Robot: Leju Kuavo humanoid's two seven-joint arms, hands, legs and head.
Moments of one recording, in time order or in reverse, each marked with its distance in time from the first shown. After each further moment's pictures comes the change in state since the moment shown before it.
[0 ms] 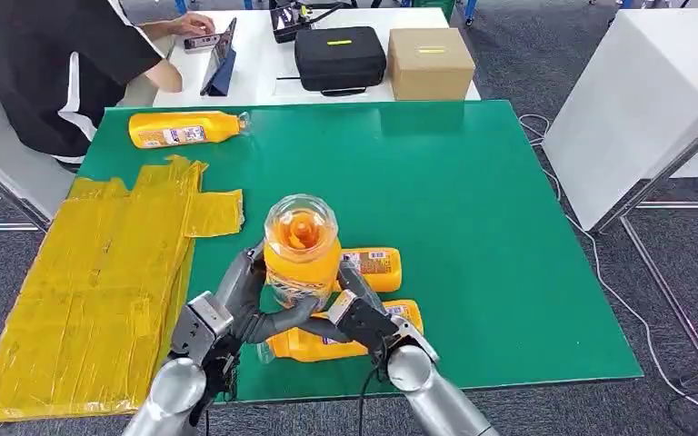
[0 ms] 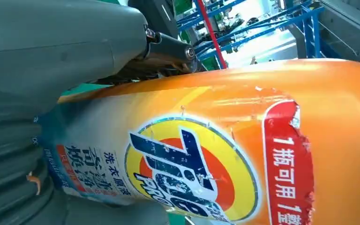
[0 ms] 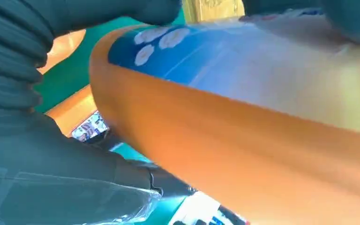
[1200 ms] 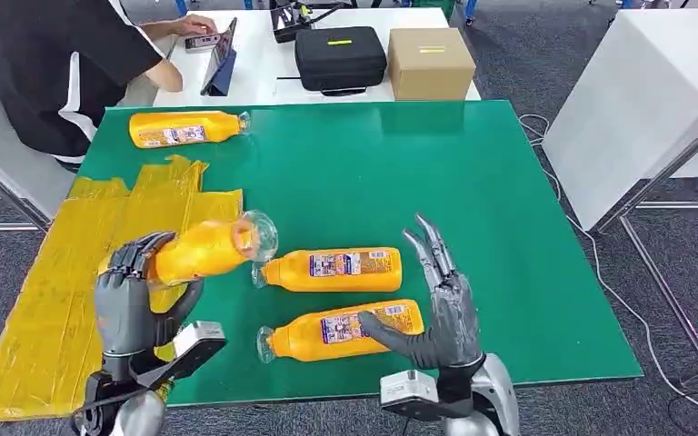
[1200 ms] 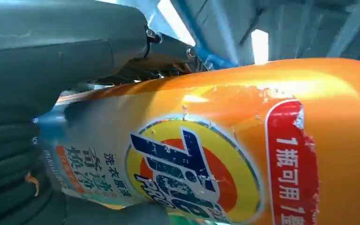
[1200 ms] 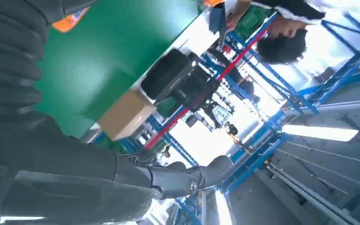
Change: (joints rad) left arm 0.166 0.048 0.324 -0.086 -0.966 0.686 0.066; right arm 0.334 -0.142 -0.091 -0.586 0.464 -0.457 0.065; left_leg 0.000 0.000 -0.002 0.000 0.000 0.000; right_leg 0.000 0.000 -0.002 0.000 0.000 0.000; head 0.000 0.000
